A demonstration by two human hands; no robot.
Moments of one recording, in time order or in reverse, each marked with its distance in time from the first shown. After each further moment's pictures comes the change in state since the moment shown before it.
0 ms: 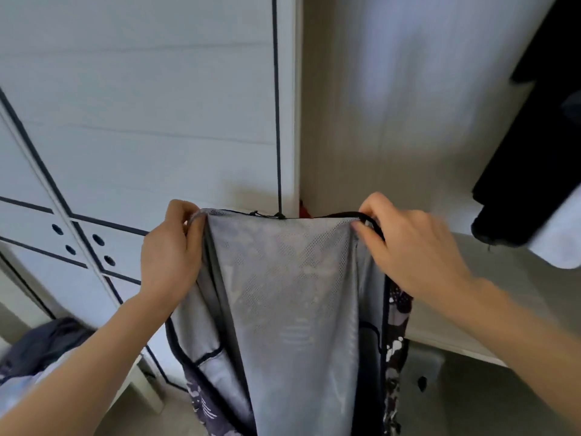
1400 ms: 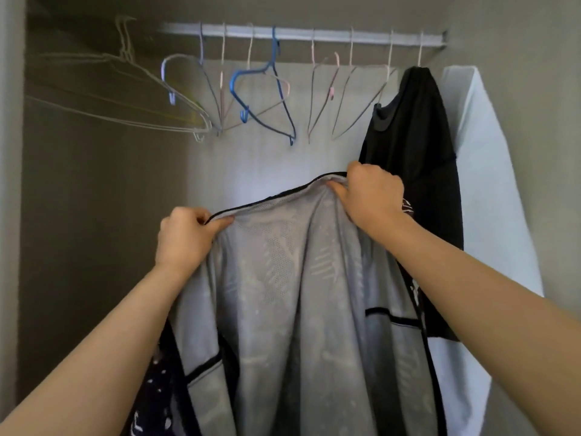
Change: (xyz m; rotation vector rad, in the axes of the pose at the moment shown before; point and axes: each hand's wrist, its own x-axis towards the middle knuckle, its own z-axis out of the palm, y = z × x) left_hand 0.301 0.305 0.191 -0.307 0.058 0.182; right_hand 0.252 0.278 -0.194 -0.583 0.506 0.344
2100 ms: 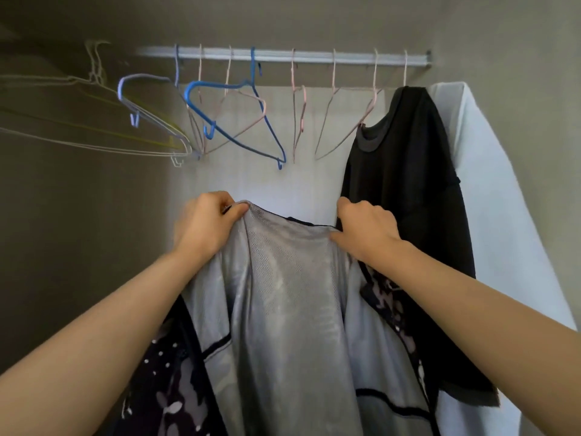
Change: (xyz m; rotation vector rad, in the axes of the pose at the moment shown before) left_hand 0.065 0.056 0.056 0.030 0.027 0.201; right_hand 0.015 0.035 0.037 -0.093 -0.209 -0.086
